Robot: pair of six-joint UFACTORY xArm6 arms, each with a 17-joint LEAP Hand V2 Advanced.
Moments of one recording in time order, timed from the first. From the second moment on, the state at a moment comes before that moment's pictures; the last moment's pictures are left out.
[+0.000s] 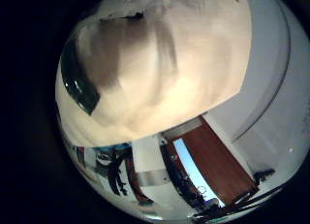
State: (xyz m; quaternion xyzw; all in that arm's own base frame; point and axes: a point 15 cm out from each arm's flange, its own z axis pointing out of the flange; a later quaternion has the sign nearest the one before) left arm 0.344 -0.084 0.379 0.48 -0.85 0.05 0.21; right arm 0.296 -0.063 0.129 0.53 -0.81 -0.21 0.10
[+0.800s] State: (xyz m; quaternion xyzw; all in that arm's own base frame) left arm 0.340 -0.083 0.382 0.48 -0.85 0.05 0.21; right arm 0.302 -0.060 0.099 0.53 -0.82 -0.18 0.07
